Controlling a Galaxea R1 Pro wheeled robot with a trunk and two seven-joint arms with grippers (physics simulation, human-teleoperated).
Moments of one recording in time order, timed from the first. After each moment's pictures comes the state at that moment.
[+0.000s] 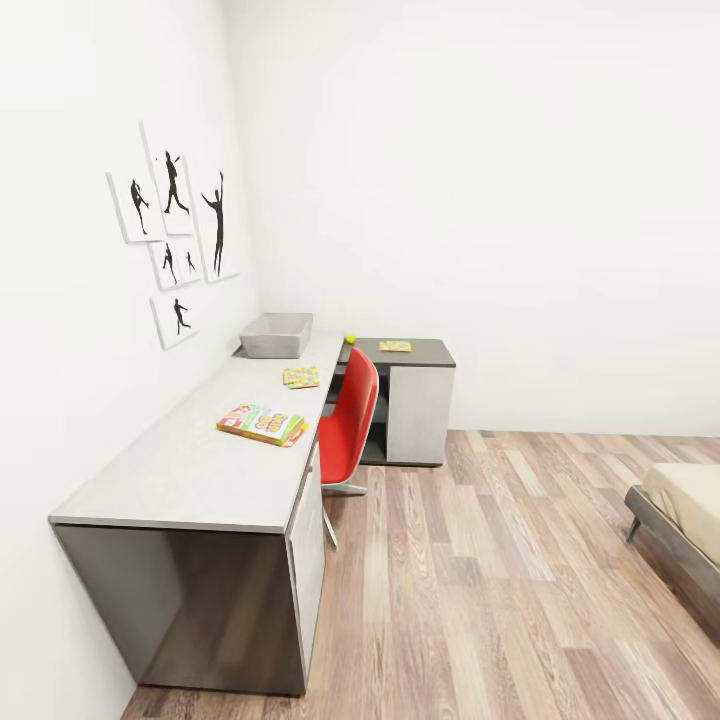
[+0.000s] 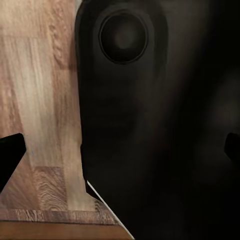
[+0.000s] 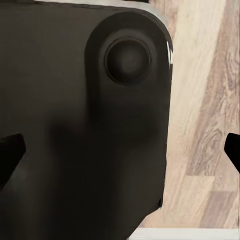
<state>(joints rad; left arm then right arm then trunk) 0.00 0.01 0.00 0.00 0.00 0.01 0.01 -0.01 0.00 0.00 -0.02 0.00 0.00 -0.01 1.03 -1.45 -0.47</state>
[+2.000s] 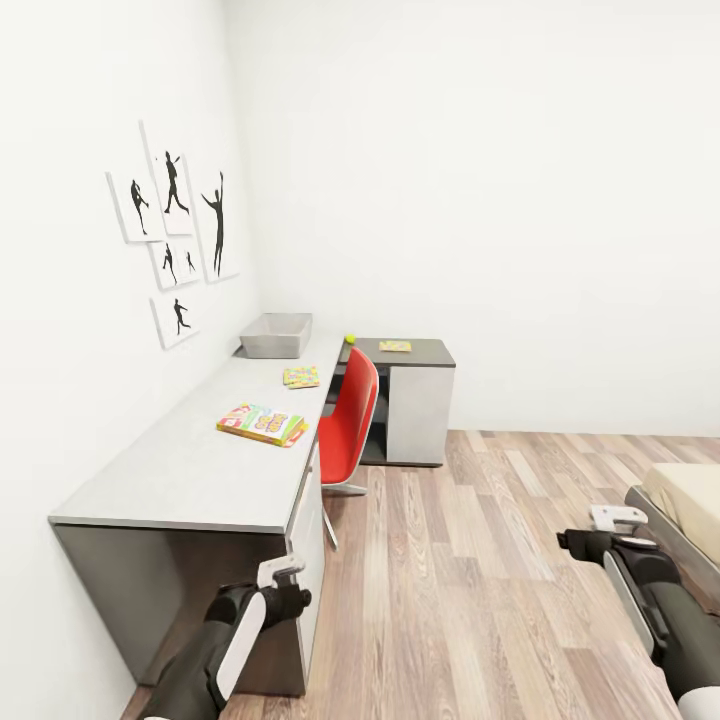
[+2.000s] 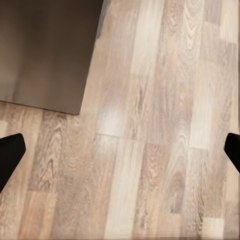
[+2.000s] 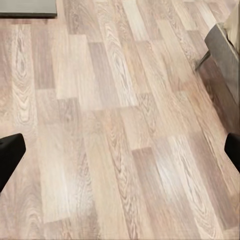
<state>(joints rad) -0.40 -0.13 -0.02 -0.94 0.27 0.71 0.18 -0.46 -0.29 -0.14 -1.09 -0.04 0.67 -0.03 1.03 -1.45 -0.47</state>
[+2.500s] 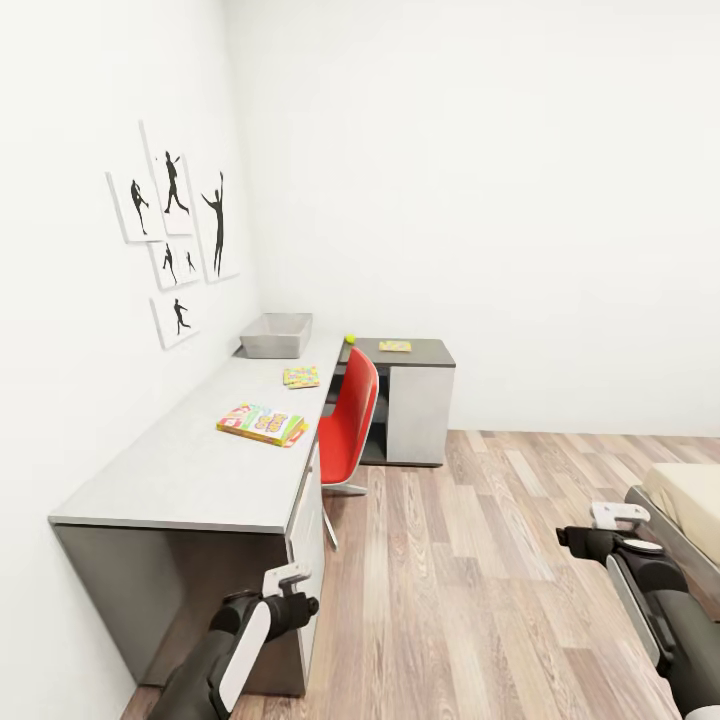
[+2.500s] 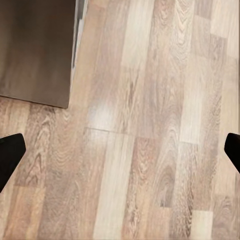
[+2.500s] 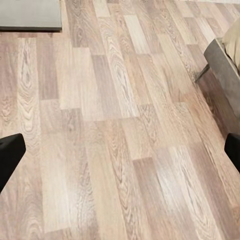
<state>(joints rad) -0.38 -0.14 -0.04 -0.93 0.31 0.68 0.18 -0.41 -0.28 -0.15 -1.18 -0.04 0.67 -0.03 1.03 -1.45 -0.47</state>
